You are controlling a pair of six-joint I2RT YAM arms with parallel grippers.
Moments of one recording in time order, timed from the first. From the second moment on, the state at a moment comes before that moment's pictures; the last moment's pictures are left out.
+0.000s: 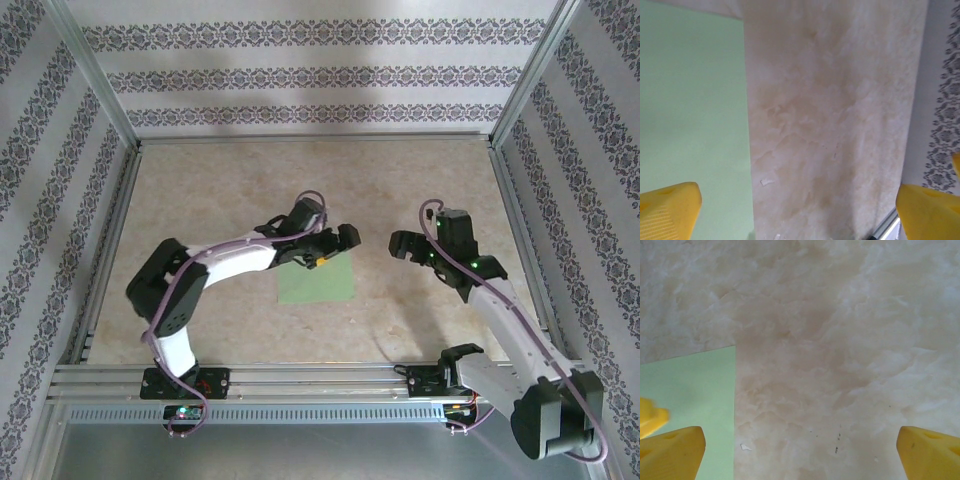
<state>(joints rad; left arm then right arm) -0.69 1.75 1.10 -0.11 0.31 -1.05 0.21 1.00 0.71 -0.51 -0.10 0.38</state>
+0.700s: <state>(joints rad) -0.54 1.42 0.70 -0.15 0.29 -1.02 0.54 1.79 1.19 -0.49 -0.02 0.37</state>
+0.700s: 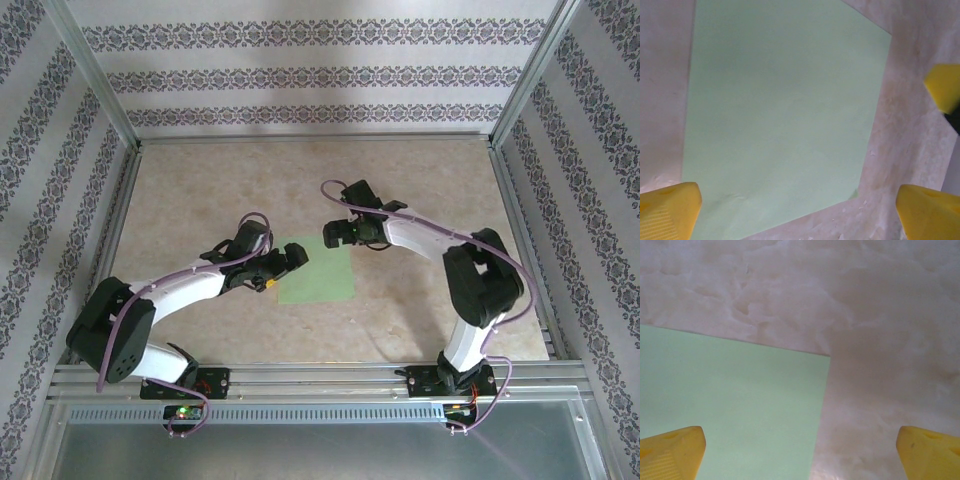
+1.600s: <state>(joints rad) -0.54 1.54 0.70 -0.10 0.37 -1.03 0.59 2.03 1.36 -0.52 0.02 0.37</state>
